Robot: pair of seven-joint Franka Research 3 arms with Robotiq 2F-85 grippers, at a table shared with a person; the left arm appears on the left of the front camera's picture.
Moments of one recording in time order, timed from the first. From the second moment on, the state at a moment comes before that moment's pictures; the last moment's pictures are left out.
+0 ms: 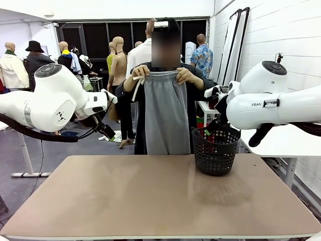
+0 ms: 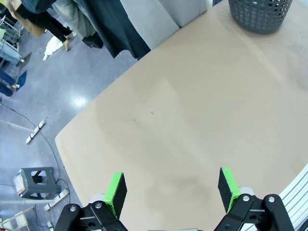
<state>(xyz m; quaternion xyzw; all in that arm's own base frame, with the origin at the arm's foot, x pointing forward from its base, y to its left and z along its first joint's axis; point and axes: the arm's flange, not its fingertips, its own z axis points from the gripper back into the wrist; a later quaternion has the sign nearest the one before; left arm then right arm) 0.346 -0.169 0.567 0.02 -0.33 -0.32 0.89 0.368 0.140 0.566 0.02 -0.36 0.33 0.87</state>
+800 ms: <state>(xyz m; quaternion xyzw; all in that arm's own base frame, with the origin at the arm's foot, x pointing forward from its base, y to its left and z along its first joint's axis) 0.346 -0.169 0.567 0.02 -0.33 -0.32 0.89 0.368 0.140 0.566 0.02 -0.36 0.33 0.87</state>
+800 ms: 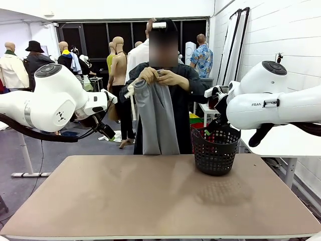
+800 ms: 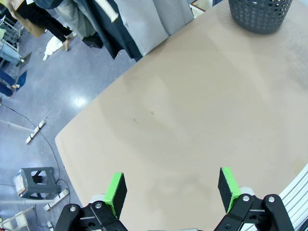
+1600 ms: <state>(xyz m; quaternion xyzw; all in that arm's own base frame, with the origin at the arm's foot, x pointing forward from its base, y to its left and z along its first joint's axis) 0.346 -0.169 0.567 0.02 -0.33 -0.32 0.89 0.368 0.140 0.566 0.02 -0.36 0.33 0.87</state>
